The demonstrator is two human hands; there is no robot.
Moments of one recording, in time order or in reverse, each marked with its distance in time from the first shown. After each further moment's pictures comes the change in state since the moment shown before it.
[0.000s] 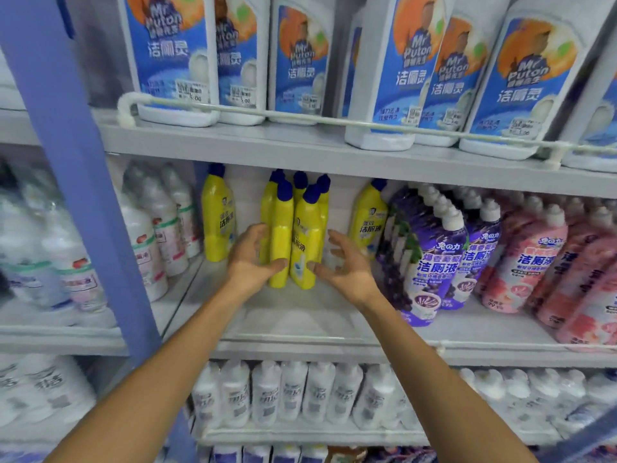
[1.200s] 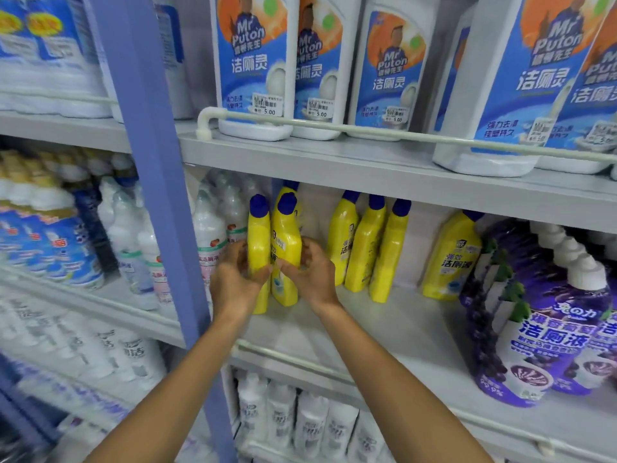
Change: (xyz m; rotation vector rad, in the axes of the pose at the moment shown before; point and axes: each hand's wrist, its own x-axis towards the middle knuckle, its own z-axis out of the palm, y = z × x) left_hand -0.020 -0.028 -0.085 0.225 0.509 -0.090; right_hand 0.054 -0.032 0.171 0.251 -0.144 -0.102
